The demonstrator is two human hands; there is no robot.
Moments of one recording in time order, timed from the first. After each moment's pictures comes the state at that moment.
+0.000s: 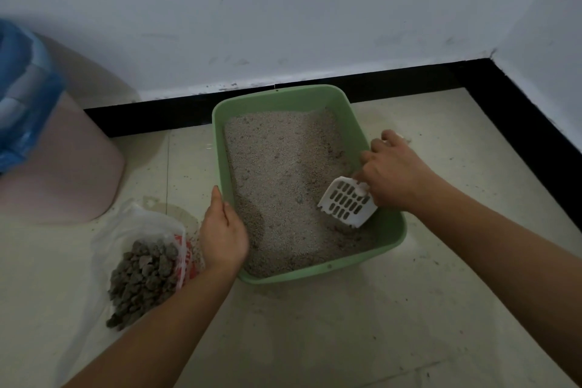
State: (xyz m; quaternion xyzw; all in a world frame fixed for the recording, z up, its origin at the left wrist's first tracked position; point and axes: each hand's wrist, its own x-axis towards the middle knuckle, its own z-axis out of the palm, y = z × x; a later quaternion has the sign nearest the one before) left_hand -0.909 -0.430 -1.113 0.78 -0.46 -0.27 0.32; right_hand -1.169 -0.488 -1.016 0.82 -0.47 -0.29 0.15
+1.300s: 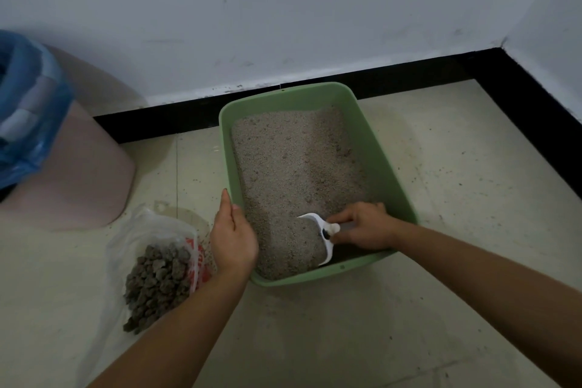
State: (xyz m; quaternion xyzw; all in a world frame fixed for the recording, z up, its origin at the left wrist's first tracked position) left_hand -0.907 -0.431 -1.120 0.76 -0.42 -0.31 0.38; right_hand -1.148 -0.455 -1.111 0.69 -0.60 -0.04 -0.39
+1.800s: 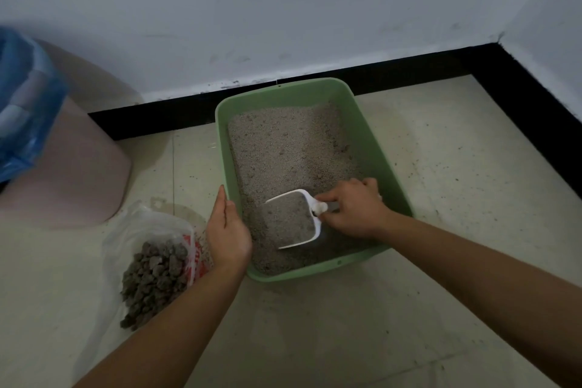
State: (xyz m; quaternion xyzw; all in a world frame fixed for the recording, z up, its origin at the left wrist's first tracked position) left_hand -0.907 -0.432 -1.118 0.73 -0.35 -0.36 0.46; right_hand -1.126 -0.460 -1.088 0.77 -0.60 0.02 -0.22
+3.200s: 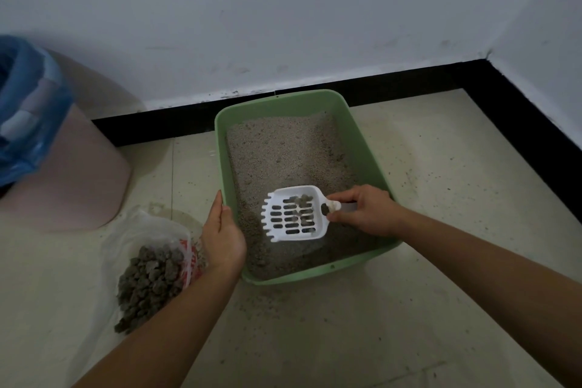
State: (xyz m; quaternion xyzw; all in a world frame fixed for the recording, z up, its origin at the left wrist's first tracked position) left_hand -0.907 -0.428 -1.108 0.73 -0.34 -0.38 0.45; right_hand -1.160 -0.460 -1.079 0.65 -0.63 0.10 -0.42
